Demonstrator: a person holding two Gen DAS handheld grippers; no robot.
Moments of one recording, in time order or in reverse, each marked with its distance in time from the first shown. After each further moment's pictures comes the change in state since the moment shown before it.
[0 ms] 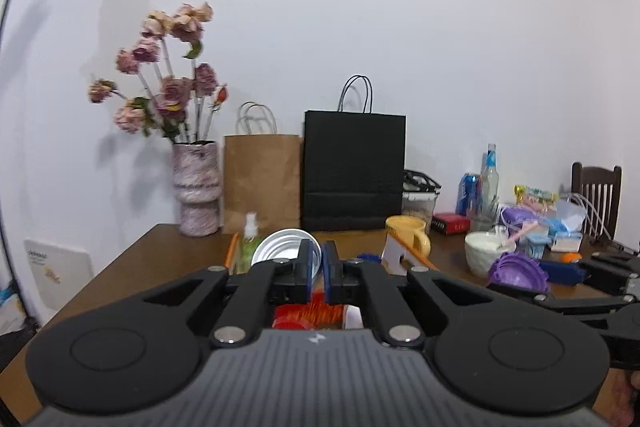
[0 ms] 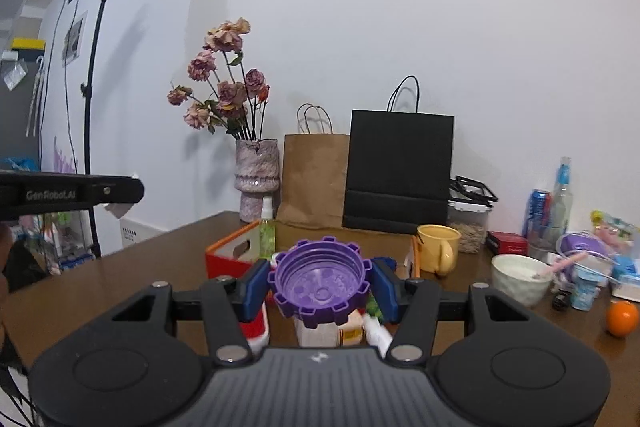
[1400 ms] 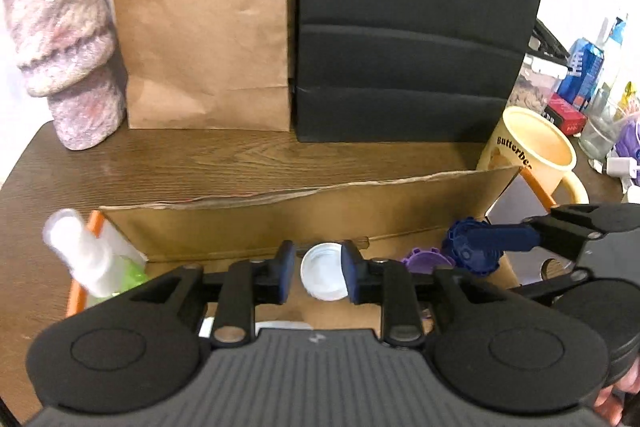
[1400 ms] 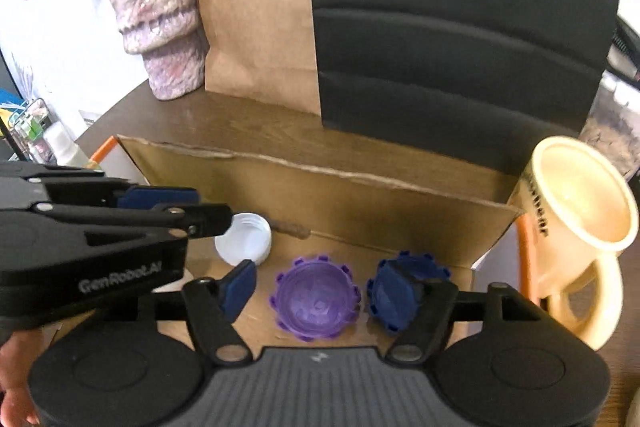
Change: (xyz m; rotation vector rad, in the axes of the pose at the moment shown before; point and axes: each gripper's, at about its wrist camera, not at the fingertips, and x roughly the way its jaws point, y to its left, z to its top) left arm 0.445 0.046 -0.006 0.002 0.632 -0.013; right arm 0.443 -0.084 0.024 0.080 0.647 0.106
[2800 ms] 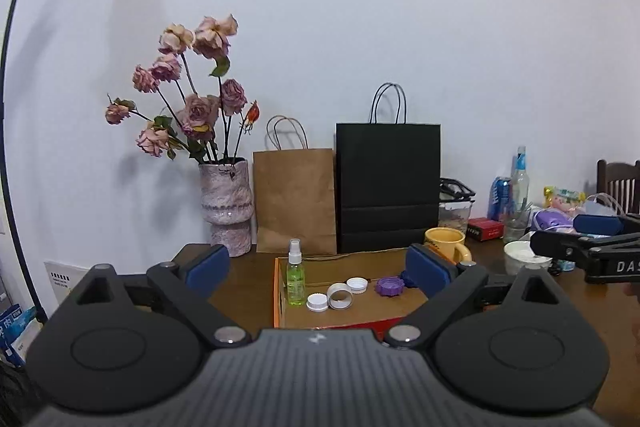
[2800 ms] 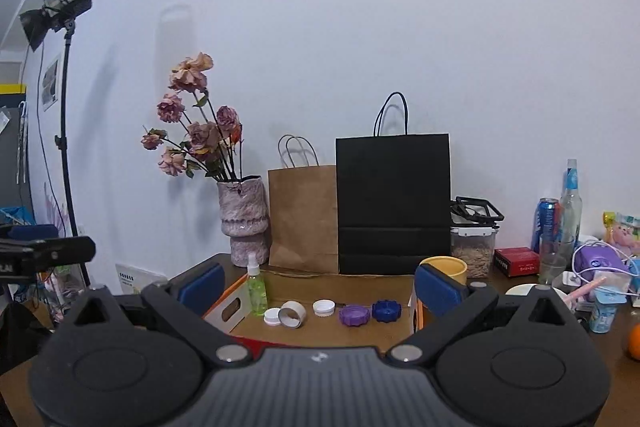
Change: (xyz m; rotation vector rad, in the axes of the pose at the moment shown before) left arm -0.379 -0.005 -0.230 0.023 -0.640 0.088; right arm -0.339 0.104 -0.236 0.015 -0.707 -0.089
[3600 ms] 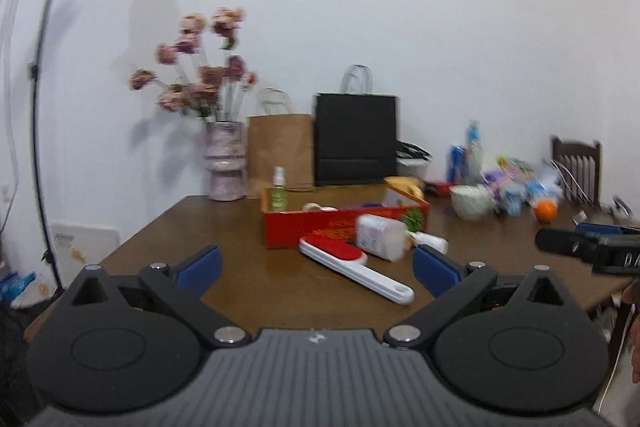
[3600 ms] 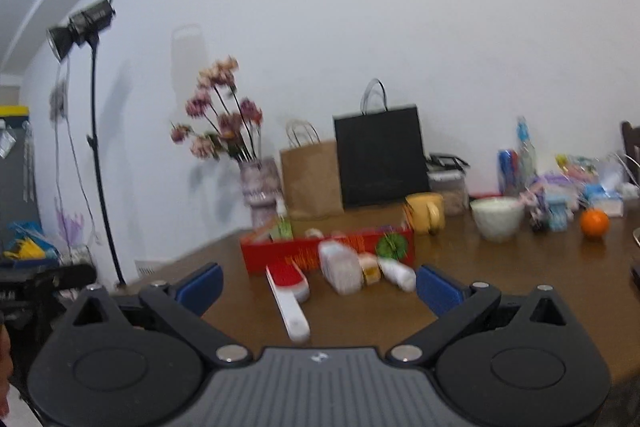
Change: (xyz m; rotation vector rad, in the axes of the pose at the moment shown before) left arm -0.175 -0.014 -0.139 0.010 -0.011 -0.063; right arm -0.195 0.051 -0.155 0.084 -0.009 -0.046
